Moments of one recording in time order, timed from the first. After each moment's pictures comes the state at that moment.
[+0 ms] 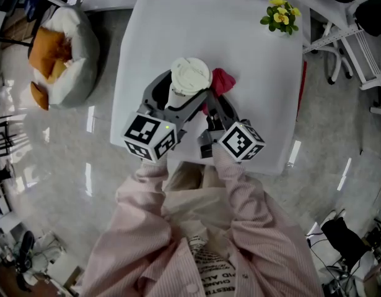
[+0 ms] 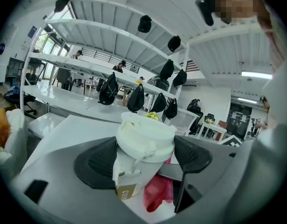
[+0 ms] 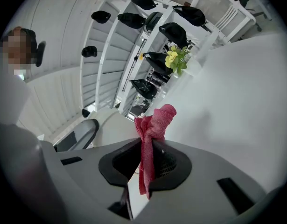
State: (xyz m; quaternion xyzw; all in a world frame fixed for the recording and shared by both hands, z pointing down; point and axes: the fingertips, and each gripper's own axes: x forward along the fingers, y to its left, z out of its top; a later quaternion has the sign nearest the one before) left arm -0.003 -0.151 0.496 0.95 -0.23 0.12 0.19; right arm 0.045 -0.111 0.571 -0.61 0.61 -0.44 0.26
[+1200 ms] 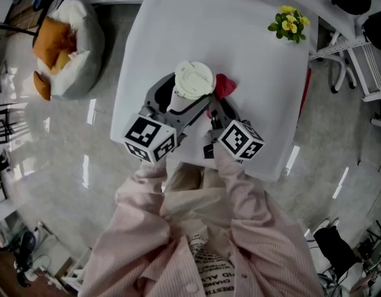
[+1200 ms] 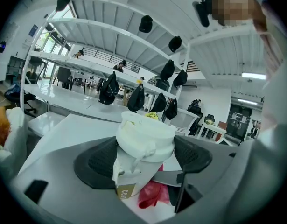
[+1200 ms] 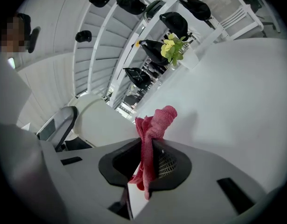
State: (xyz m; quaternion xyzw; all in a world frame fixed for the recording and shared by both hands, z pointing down) left arm -0.003 -0.150 0.498 0.95 -0.23 0.12 0.20; right arm 0.048 -0.112 0.607 -0.62 0.60 -0.47 0.18
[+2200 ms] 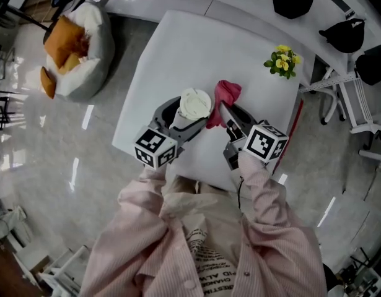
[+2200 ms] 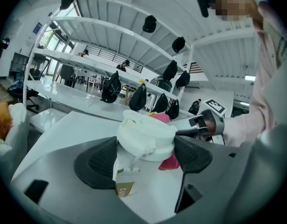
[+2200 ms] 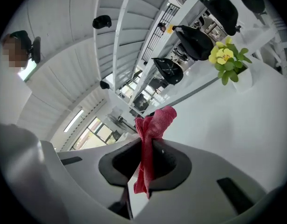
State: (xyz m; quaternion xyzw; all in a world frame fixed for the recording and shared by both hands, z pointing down) left arm -0.004 -0.149 0.501 0.94 -0.24 0.12 0.22; right arm 0.078 -0.151 0.500 -0.48 0.74 -0.45 0.10
